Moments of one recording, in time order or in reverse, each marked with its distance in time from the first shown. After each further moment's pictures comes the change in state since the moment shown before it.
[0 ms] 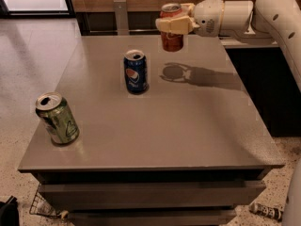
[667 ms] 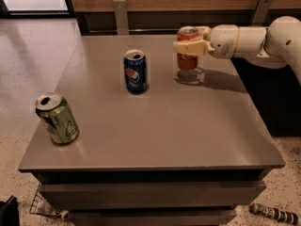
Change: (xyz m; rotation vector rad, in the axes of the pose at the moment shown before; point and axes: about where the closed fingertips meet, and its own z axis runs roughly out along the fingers) arm 0.068 -0.002 -0.046 0.025 0.013 0.038
